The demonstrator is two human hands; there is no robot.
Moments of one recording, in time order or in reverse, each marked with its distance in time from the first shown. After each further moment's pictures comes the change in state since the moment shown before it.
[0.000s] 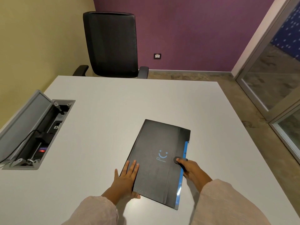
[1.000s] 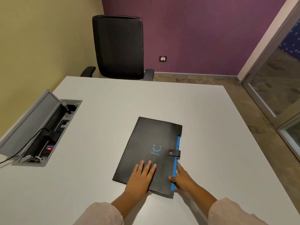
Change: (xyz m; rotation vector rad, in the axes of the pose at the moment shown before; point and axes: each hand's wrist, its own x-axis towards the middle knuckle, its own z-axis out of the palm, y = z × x) left_hand -0.011 0.045 -0.021 0.054 0.177 0.049; right_hand -0.045 0.027 0.022 -0.442 -0.311 -0.202
